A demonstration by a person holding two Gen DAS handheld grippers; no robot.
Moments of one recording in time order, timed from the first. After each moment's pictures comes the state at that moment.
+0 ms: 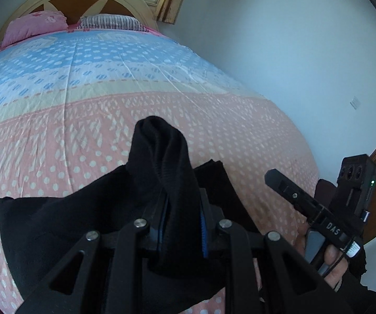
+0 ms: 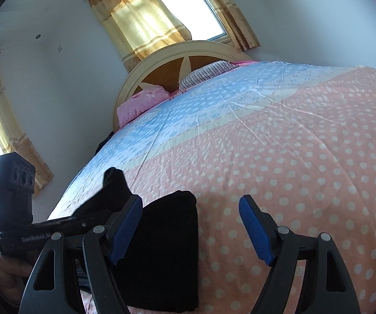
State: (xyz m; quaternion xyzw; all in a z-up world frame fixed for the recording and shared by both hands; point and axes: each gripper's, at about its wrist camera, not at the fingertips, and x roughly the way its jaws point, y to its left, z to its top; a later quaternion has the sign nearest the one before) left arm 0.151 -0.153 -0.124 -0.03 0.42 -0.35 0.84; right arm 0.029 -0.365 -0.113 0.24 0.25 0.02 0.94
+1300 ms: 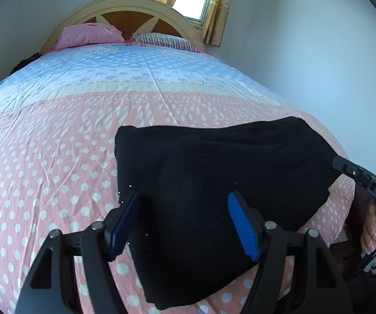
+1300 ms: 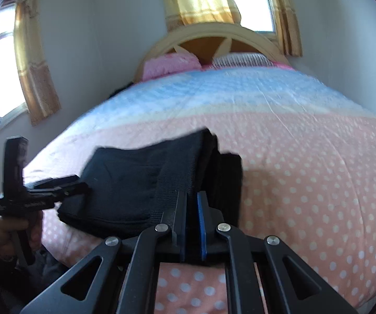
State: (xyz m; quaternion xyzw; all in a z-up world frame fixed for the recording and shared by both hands) left arm 0.115 -0.029 -0.176 -0.04 0.37 -0.23 0.90; right arm 0.011 -0.295 -0.109 0.07 0.33 0.07 0.94
